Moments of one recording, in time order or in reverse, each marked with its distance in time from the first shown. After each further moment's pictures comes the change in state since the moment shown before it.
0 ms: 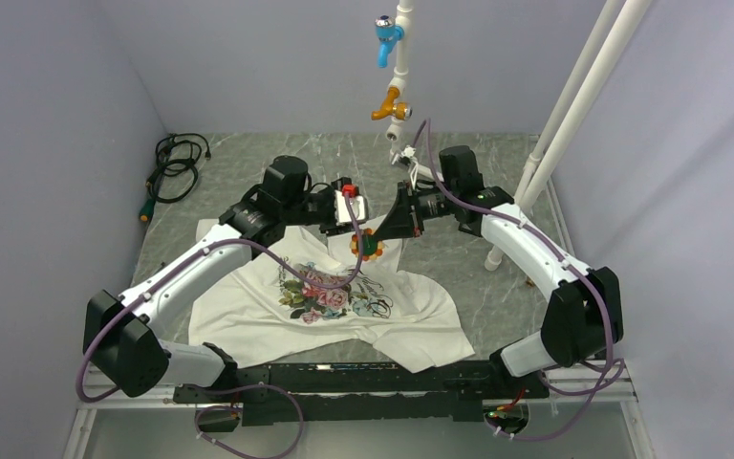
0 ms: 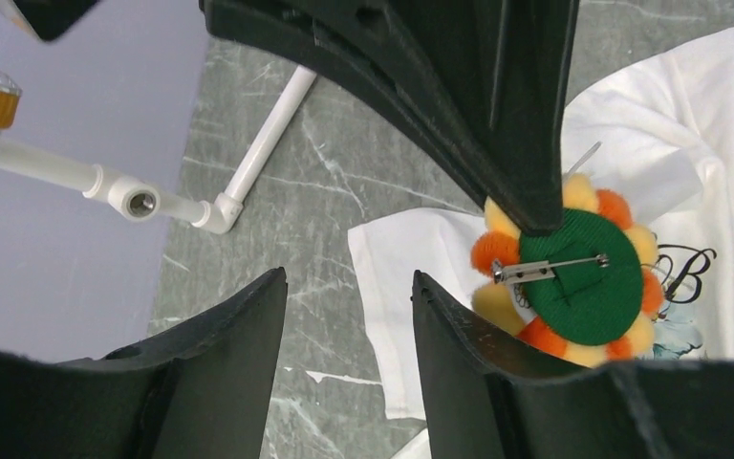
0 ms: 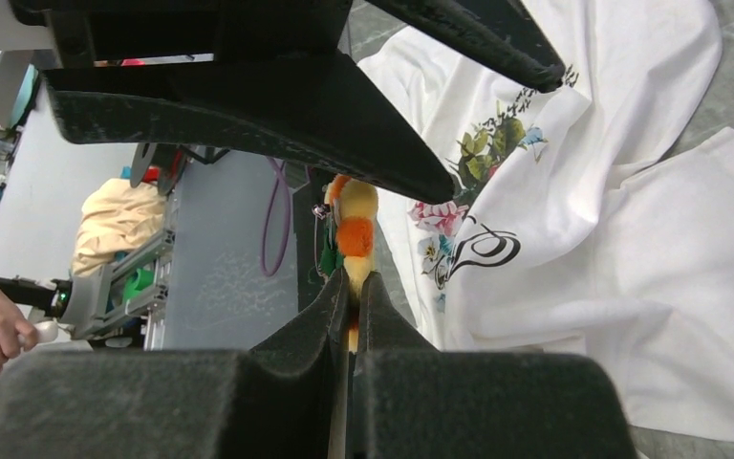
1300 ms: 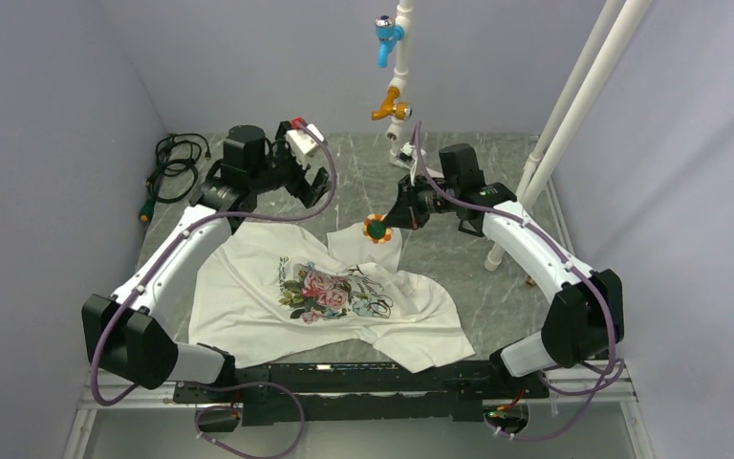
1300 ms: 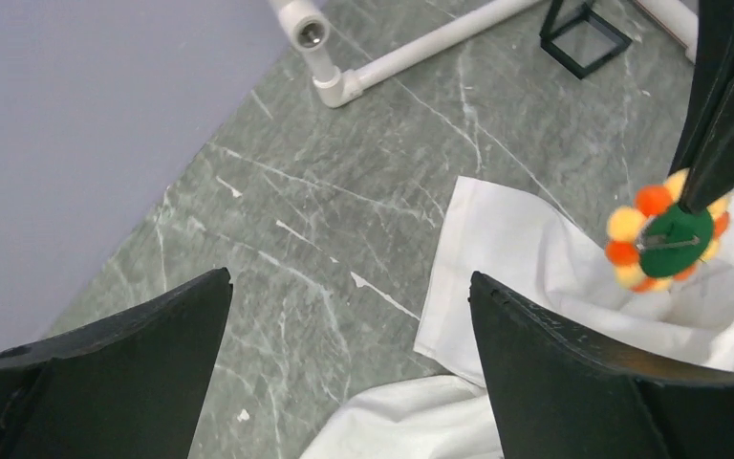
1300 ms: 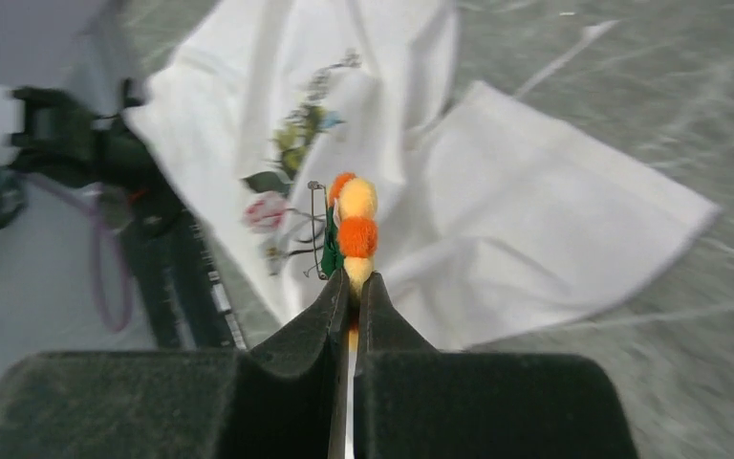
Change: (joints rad) left arm 0.228 0.038 0.116 -0.005 -0.126 -0.370; right arm 0.002 0.013 0.045 -0.104 0.354 -0.092
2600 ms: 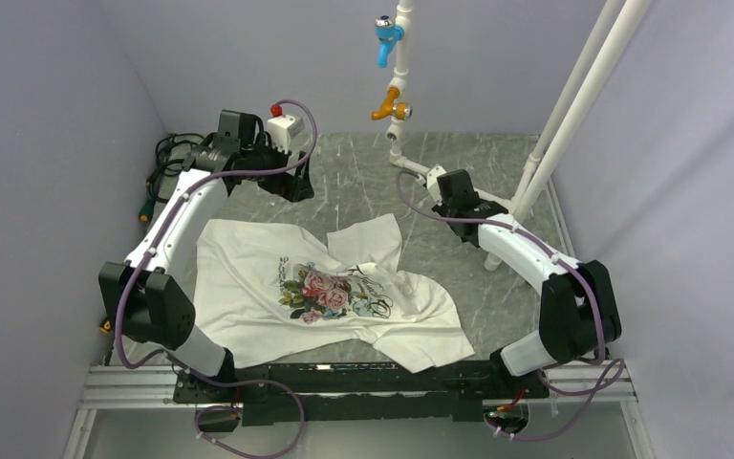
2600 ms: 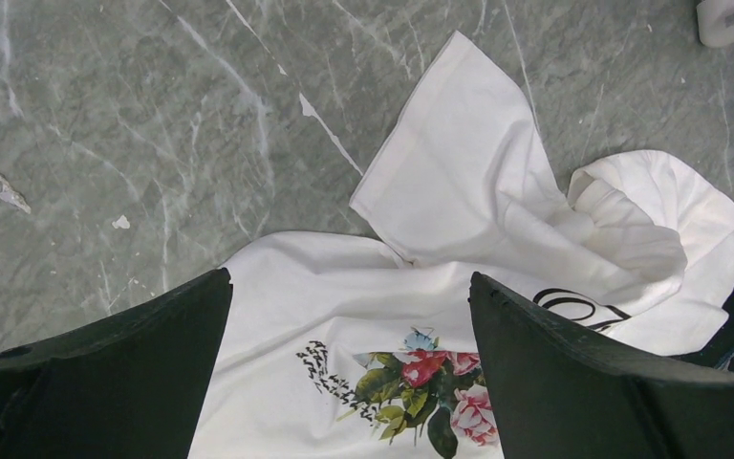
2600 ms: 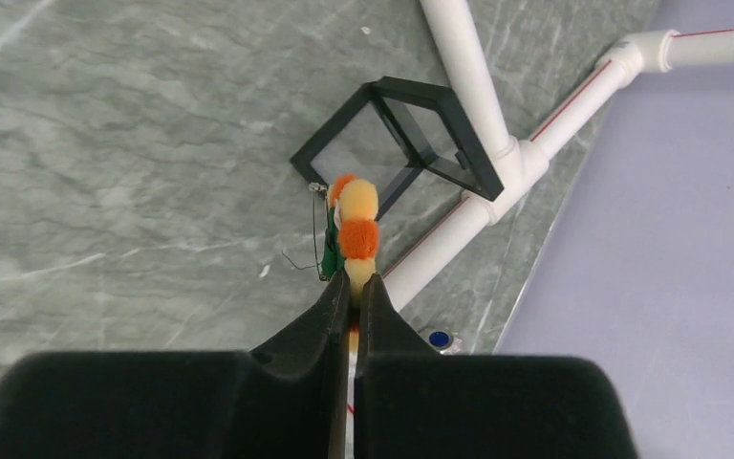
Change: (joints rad) left arm 0.161 0.194 0.260 -0.503 0.002 -0.250; right arm -0.011 -0.005 -0.201 0.031 1.231 -0.454
